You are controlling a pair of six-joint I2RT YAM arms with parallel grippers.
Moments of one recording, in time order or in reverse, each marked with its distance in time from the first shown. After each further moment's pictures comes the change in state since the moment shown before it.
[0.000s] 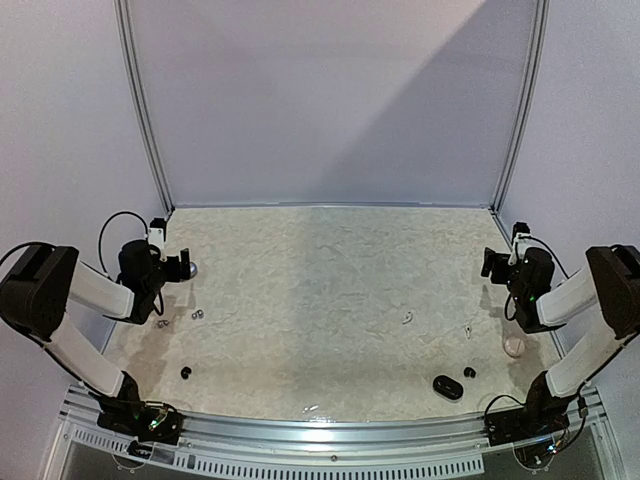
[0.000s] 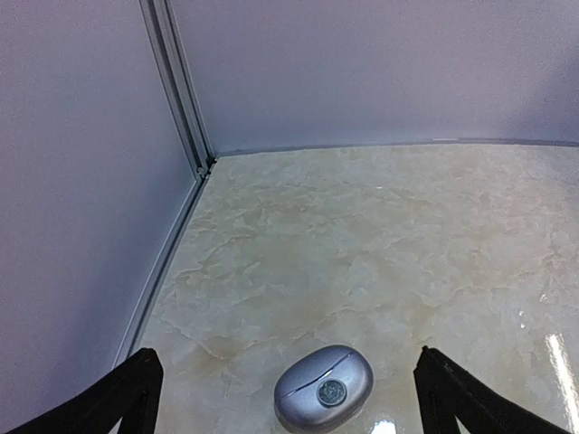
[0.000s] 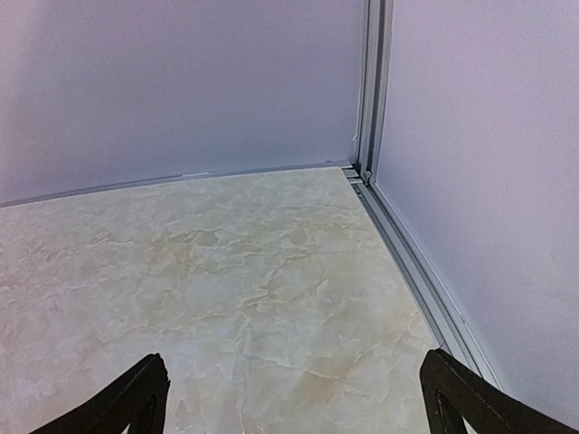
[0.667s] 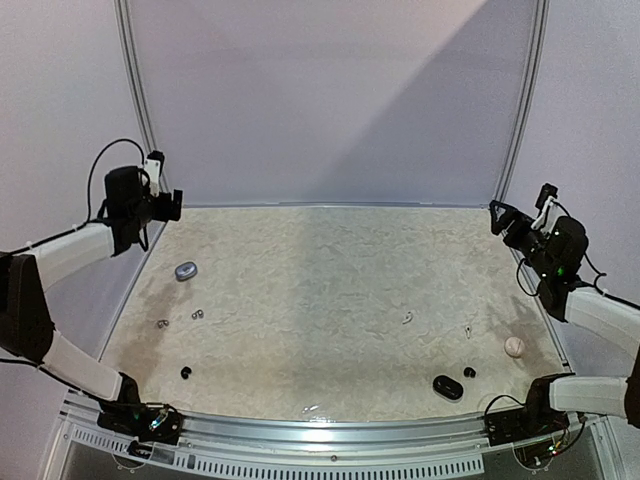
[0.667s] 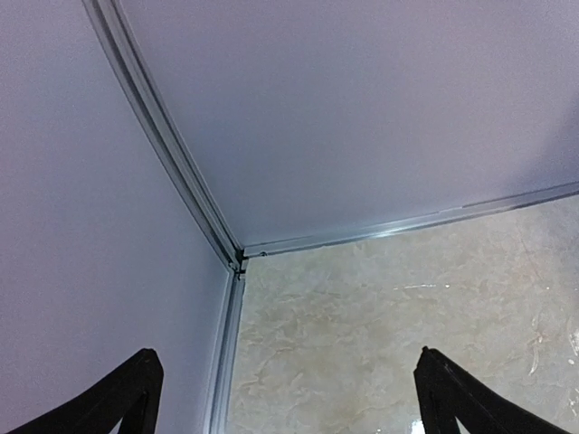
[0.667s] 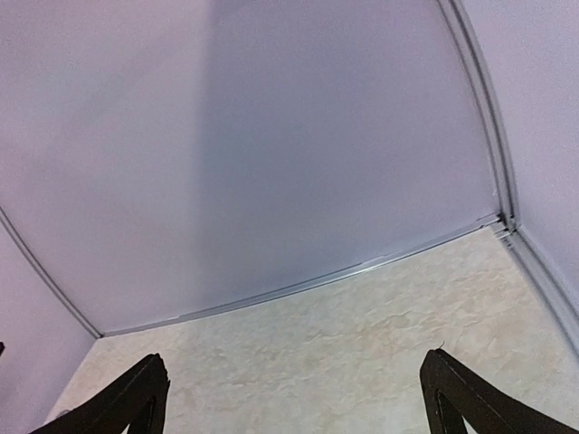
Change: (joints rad) left arm 0.007 -0.147 0.525 -0.669 0.012 0.129; right arm 0.009 -0.497 0.136 -0.415 -0.291 0.426
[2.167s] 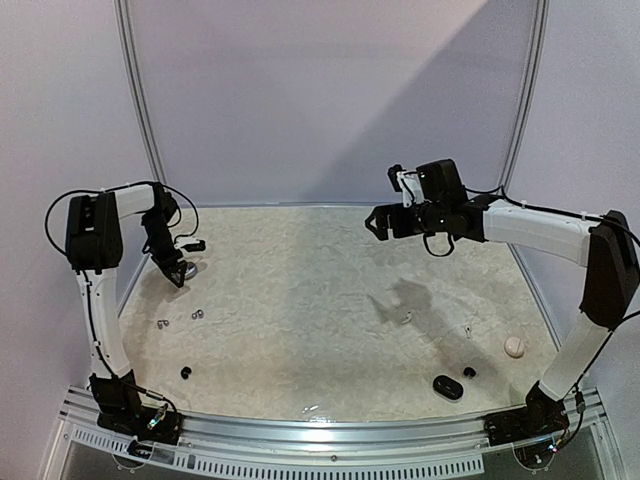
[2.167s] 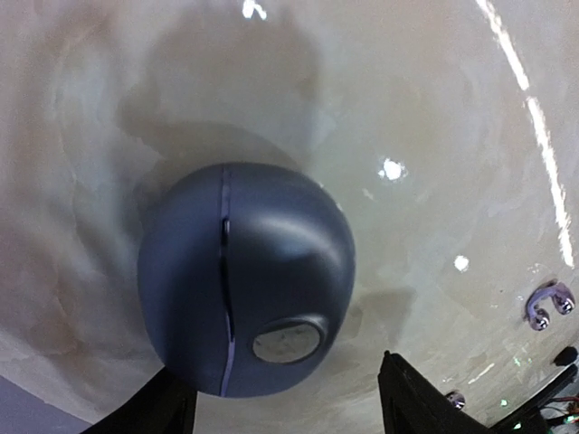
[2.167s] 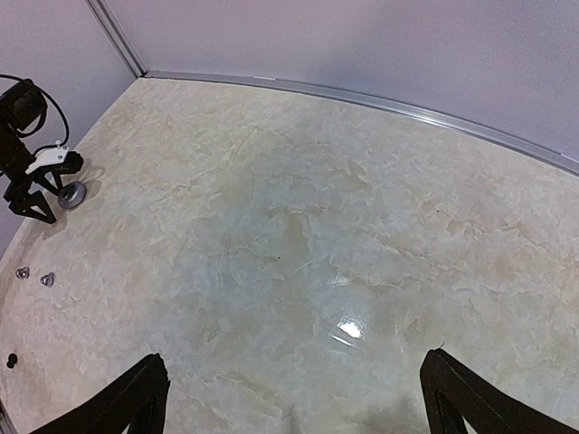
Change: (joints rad) left arm 0.116 0.877 0.890 -1.469 0.215 0.627; right arm 0.570 0.639 0.833 -0.793 0.063 -0.248
